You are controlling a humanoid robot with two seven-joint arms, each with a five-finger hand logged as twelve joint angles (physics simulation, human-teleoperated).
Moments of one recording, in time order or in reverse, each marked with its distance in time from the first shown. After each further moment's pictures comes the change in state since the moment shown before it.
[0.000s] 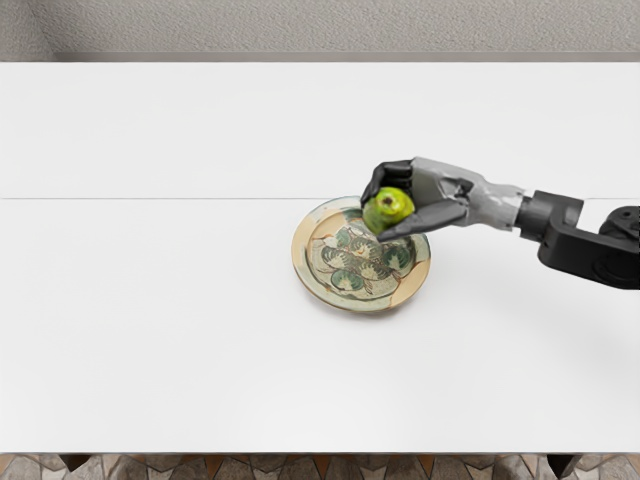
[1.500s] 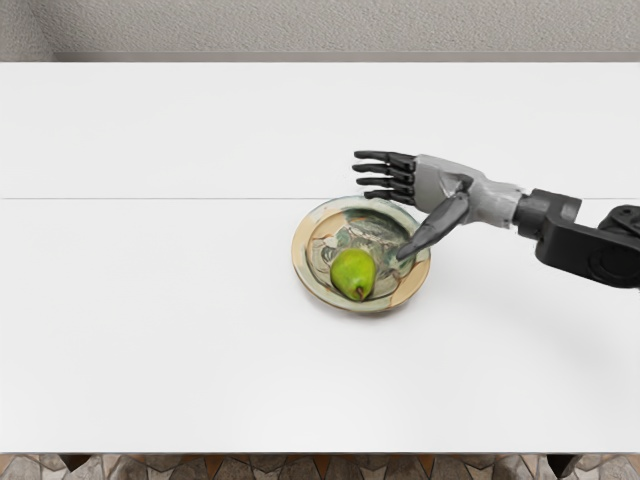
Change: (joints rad) left arm 0.000 0.000 0.000 0.000 0.000 0.000 0.000; right arm 0.025 -0.011 -0.045 -0.010 0.168 -0.033 -0.090
